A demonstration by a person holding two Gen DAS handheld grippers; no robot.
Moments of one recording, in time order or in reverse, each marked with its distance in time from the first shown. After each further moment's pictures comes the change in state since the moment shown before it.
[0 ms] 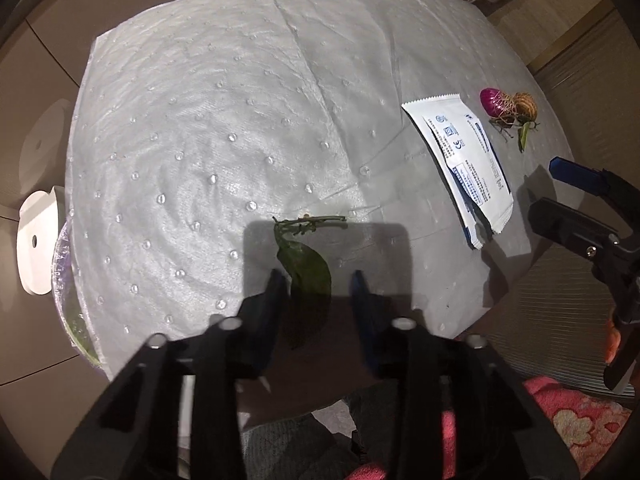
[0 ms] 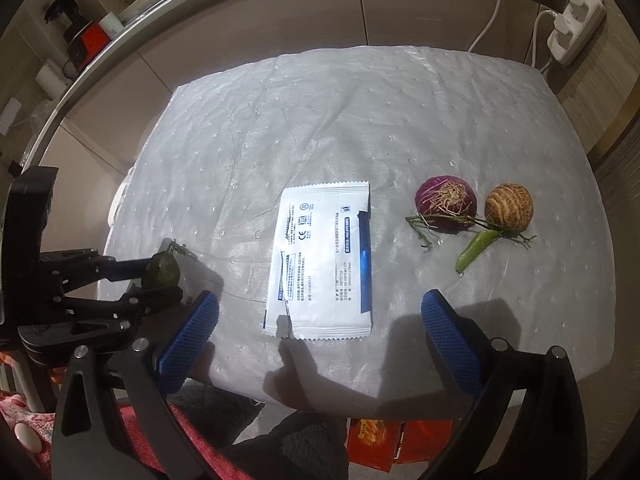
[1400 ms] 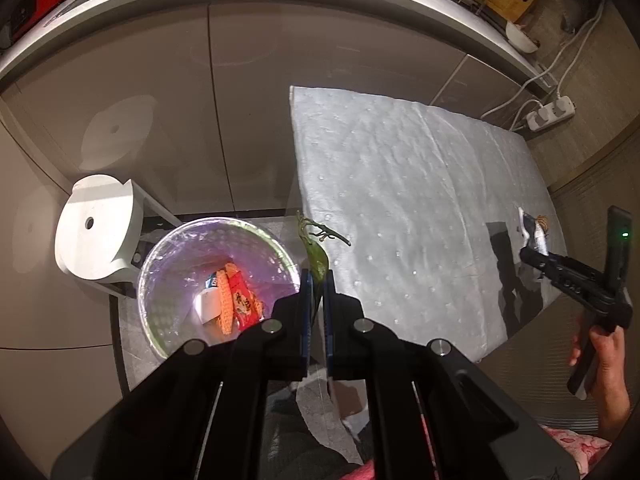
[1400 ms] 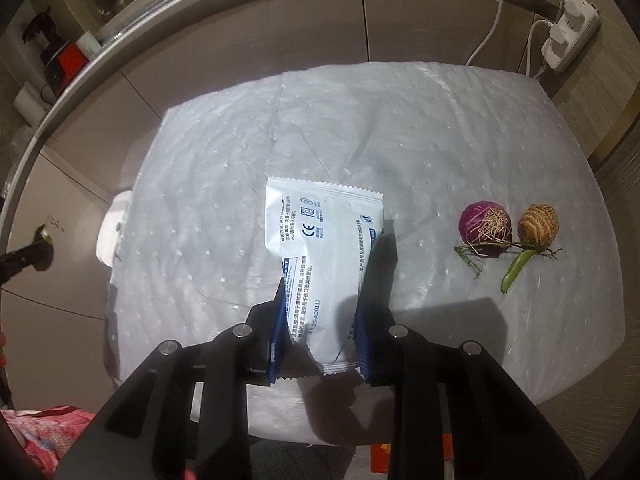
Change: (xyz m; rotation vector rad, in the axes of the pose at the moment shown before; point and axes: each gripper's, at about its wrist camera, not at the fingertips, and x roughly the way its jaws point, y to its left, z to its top) left arm -0.113 0.187 -0.036 -0.221 -0.227 -0.012; right arm 0.001 0.066 0.027 0.085 -0.069 -0.038
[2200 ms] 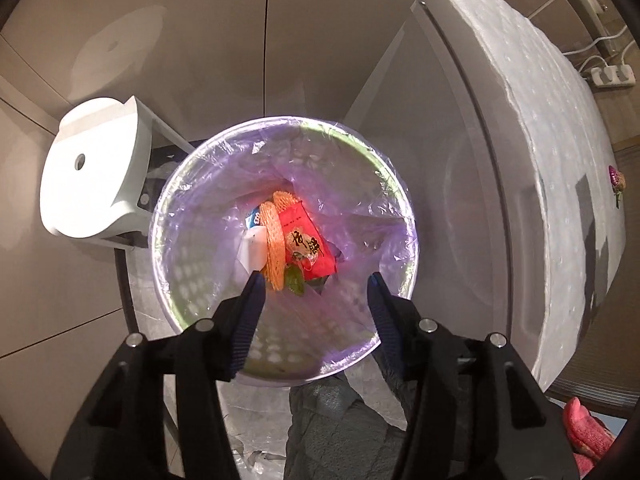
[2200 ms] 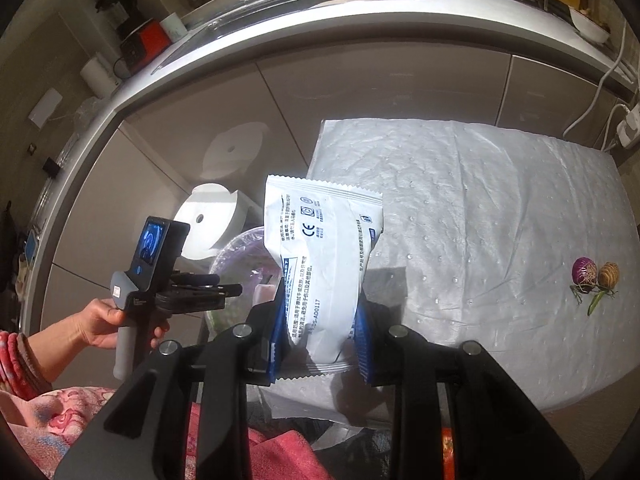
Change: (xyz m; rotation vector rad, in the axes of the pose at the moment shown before) left arm 0.118 0.110 -0.032 -0.002 0.263 0.010; right arm -0.026 0.171 0.010 -0.169 0.007 0.136
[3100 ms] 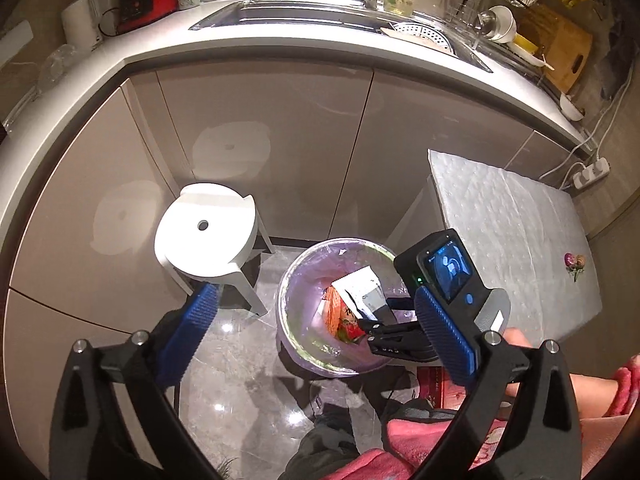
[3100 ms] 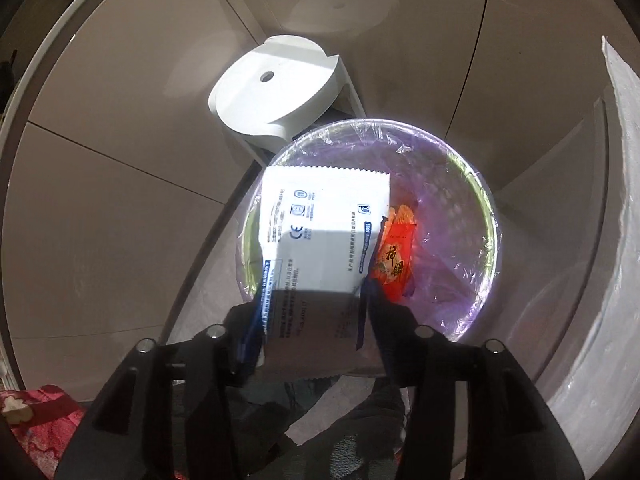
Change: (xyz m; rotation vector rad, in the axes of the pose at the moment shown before) left arm -0.233 0.027 -0.081 -0.149 -0.446 0.164; right arm 0.237 0.146 -0.021 -0.361 0.401 0.100
